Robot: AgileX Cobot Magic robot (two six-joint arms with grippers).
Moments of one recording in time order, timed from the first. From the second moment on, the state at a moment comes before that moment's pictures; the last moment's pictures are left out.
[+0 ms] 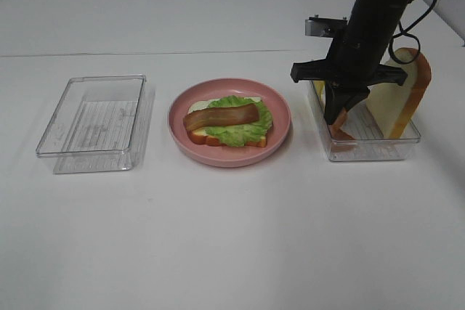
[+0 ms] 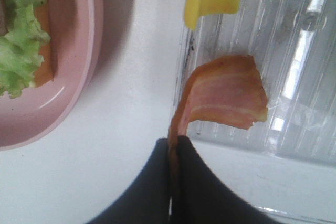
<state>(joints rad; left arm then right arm) -0.25 0.00 -0.50 -0.08 1.06 0.09 0.25 2.16 -1.64 0.19 1.10 0.03</state>
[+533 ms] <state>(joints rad) -0.25 0.00 -0.50 -0.08 1.06 0.09 0.25 1.97 -1.64 0.23 1.15 0.03</state>
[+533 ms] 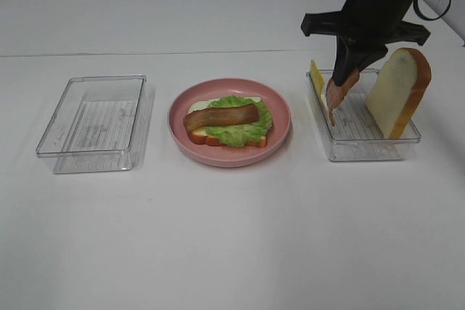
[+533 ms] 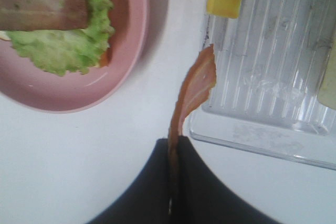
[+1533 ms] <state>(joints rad) -0.25 0.00 -0.50 -0.08 1.06 0.09 0.35 2.06 -1.64 1.00 0.85 -0.24</state>
